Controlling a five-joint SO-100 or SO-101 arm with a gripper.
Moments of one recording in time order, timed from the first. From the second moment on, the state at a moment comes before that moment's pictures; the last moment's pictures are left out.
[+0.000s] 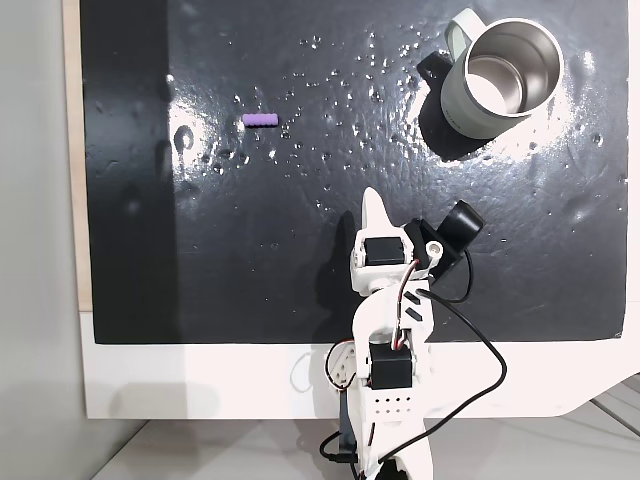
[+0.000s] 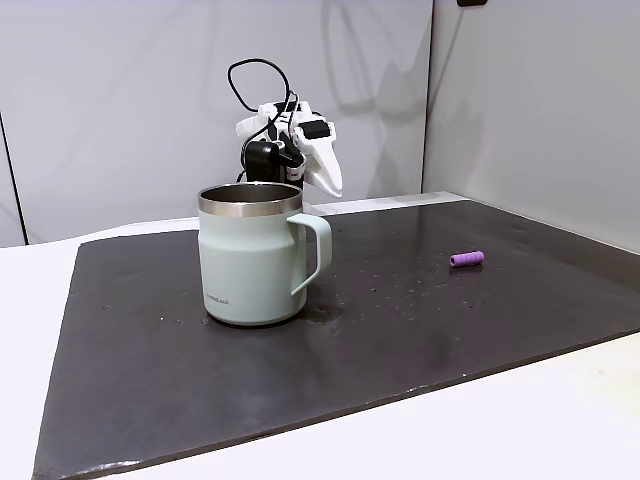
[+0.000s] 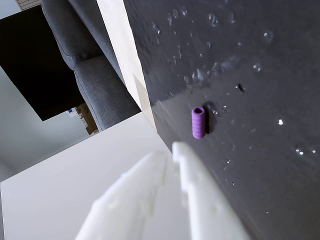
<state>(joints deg) -4.2 190.4 180.4 35.9 3.5</state>
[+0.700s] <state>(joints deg) -4.5 190.5 176.7 40.5 3.0</state>
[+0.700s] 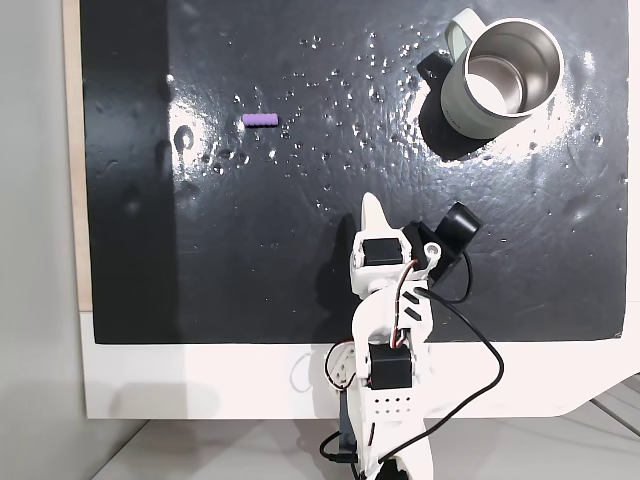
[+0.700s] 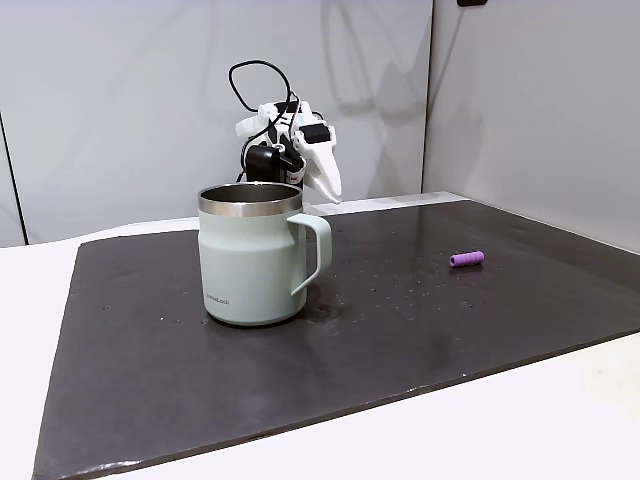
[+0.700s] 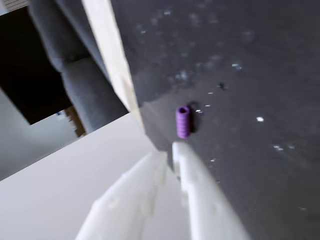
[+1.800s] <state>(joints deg) -18.7 110.4 83.0 76.5 10.9</state>
